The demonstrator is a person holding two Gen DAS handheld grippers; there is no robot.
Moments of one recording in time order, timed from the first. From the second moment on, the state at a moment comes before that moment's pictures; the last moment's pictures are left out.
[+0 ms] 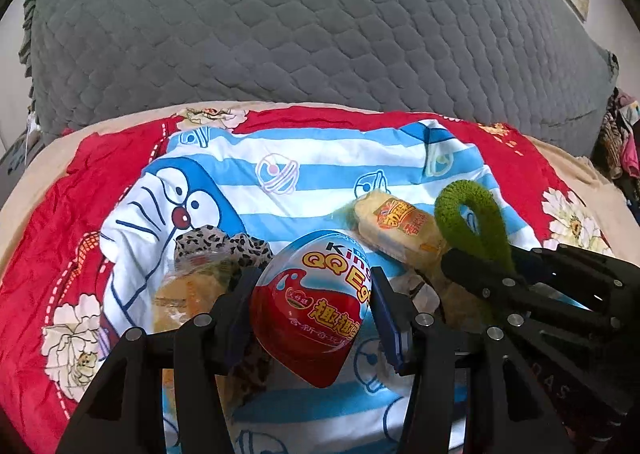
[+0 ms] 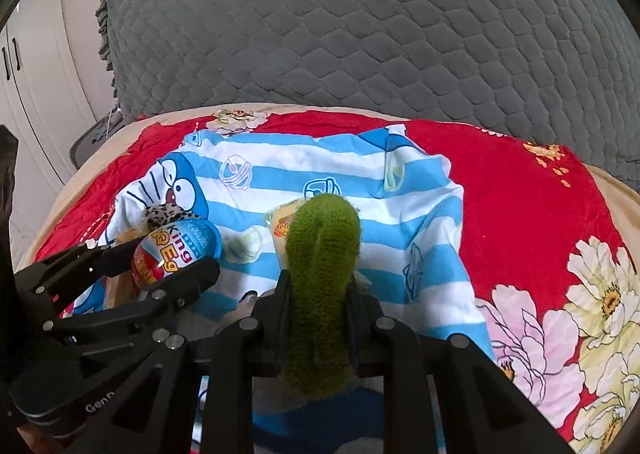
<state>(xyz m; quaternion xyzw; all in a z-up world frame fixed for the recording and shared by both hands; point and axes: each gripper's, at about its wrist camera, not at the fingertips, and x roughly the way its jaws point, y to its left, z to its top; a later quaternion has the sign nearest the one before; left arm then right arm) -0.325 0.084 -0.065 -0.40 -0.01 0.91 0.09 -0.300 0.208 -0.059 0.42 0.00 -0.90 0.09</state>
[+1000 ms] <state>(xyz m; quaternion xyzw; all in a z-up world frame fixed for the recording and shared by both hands) -0.333 0.086 -0.090 -0.41 0.01 0.91 0.08 -0.307 0.212 -0.079 0.44 0.00 -0.90 0.09</state>
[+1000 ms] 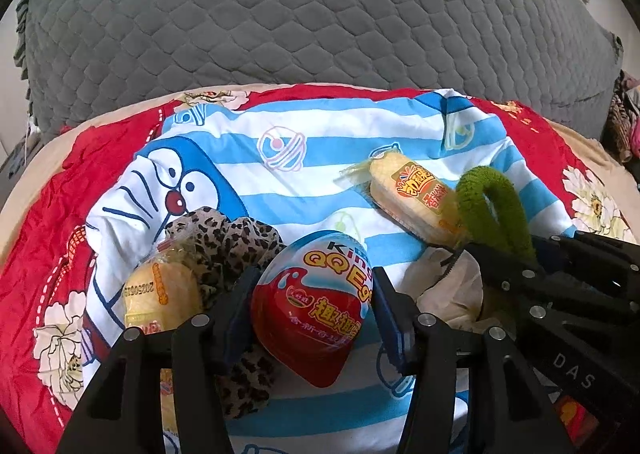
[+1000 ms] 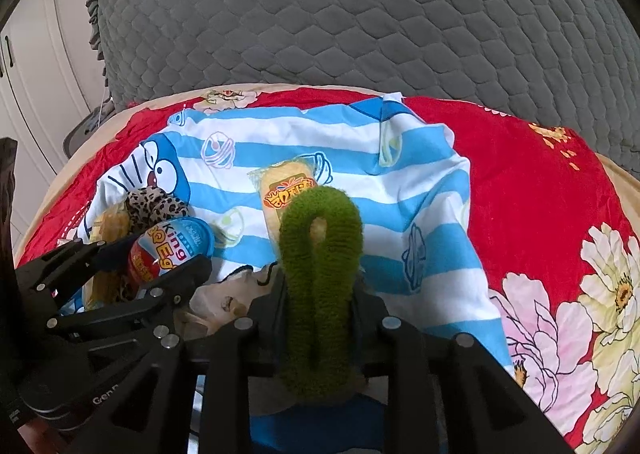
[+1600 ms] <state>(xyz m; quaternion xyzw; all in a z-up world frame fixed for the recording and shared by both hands) -0.322 0.077 -0.080 -0.41 0.01 0.91 0.08 -0.299 0.219 -0.077 0.44 -0.01 -0.90 0.08</state>
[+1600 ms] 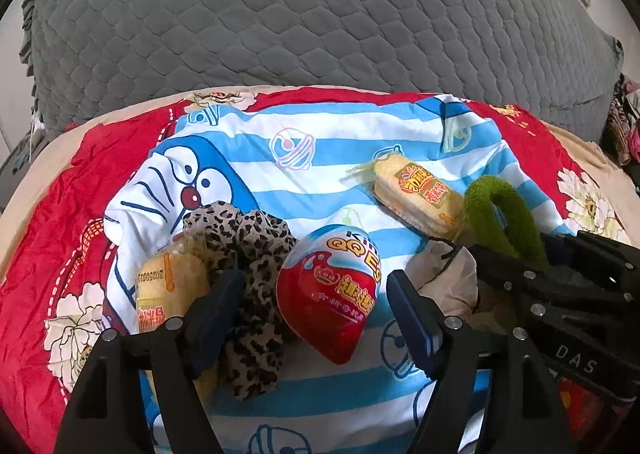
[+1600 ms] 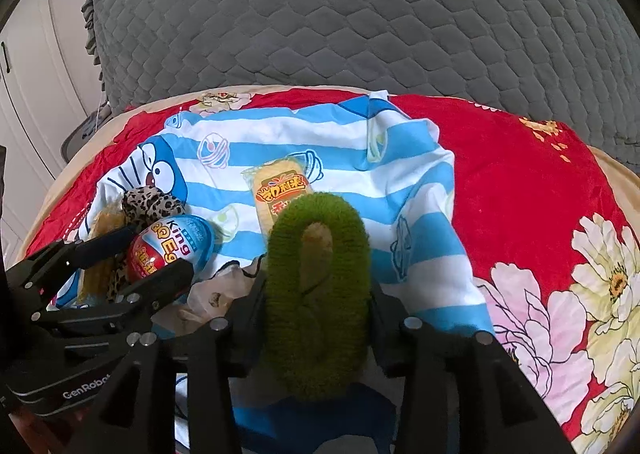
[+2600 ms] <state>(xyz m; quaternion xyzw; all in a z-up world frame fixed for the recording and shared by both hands) -0.296 0.071 -0.053 -0.40 0.03 0.91 0.07 -0.271 0.228 -0.054 0.43 -0.02 -0.90 0.08</state>
